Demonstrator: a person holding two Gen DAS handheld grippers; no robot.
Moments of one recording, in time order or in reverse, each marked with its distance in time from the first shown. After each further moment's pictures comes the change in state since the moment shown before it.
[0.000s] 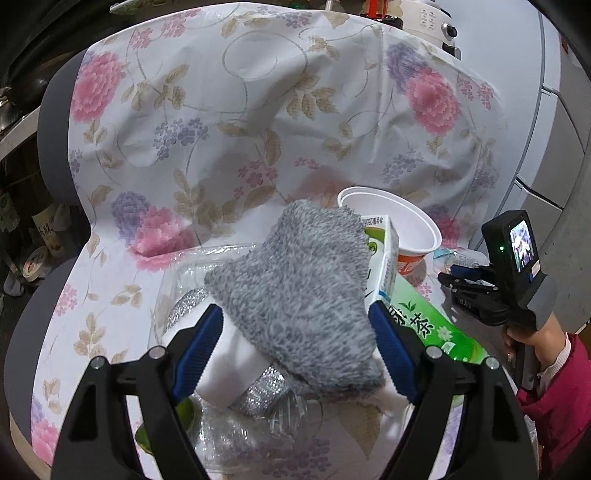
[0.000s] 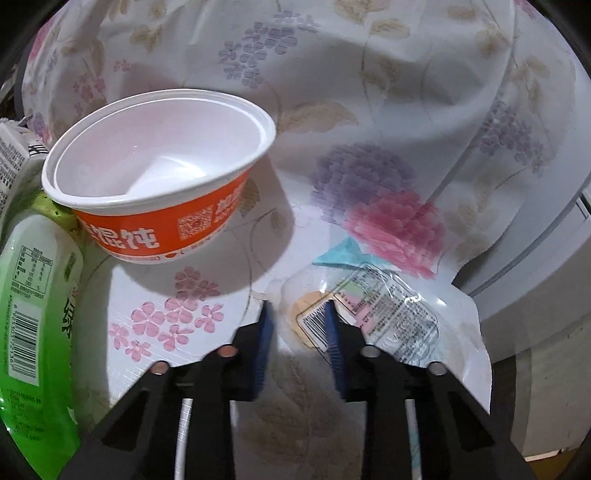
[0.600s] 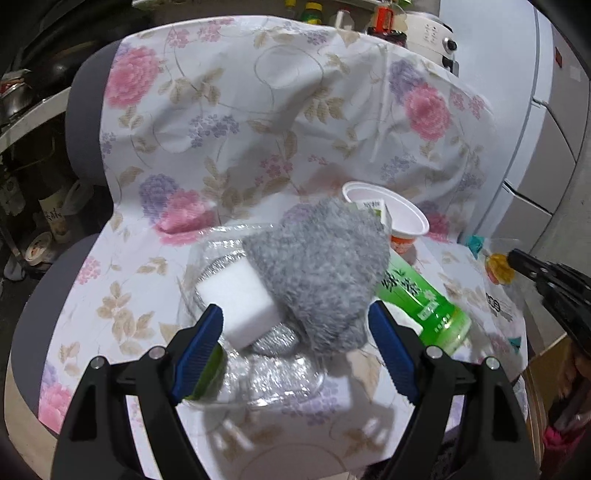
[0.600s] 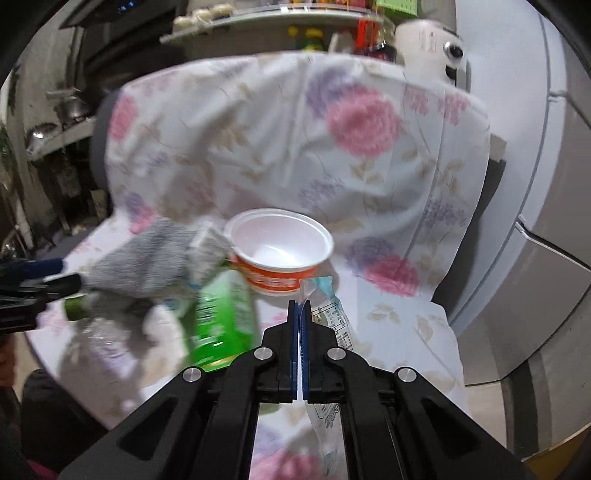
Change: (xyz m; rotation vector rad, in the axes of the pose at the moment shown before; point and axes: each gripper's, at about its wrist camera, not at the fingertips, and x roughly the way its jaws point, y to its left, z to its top) left arm -0.046 0.020 -0.027 -0.029 0.011 -0.023; right arm -0.202 0.043 -0.052 0.103 -0.320 0.128
